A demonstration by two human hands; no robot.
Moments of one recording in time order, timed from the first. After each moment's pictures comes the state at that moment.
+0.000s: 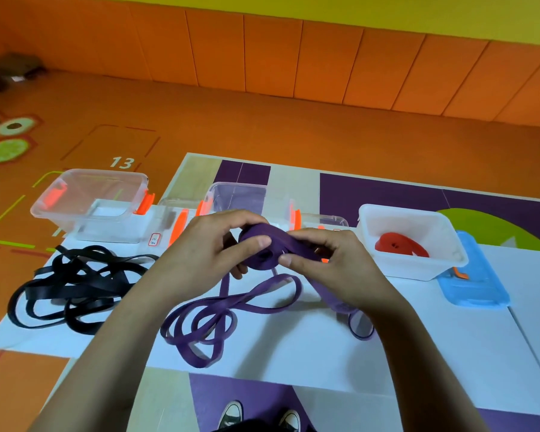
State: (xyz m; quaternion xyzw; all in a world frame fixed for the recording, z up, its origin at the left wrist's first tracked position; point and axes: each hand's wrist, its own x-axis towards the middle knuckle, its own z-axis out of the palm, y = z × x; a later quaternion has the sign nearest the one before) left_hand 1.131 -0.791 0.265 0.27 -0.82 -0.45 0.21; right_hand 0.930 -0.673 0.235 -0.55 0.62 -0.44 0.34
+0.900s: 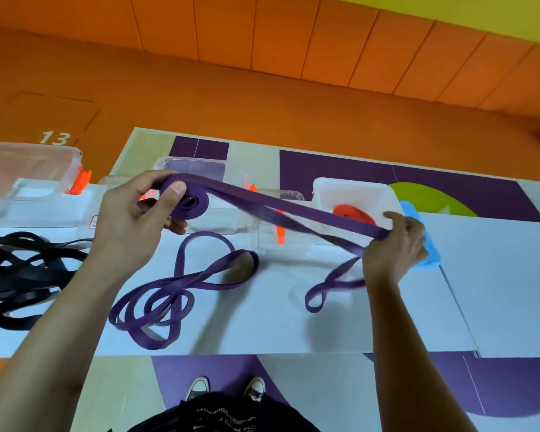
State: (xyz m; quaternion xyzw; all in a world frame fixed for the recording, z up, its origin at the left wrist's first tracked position) left_hand 1.118 -0.797 0.224 0.37 -0.70 -0.46 0.39; right_hand 0.790 -0.599 0.117 -0.16 0.92 -0.32 -0.18
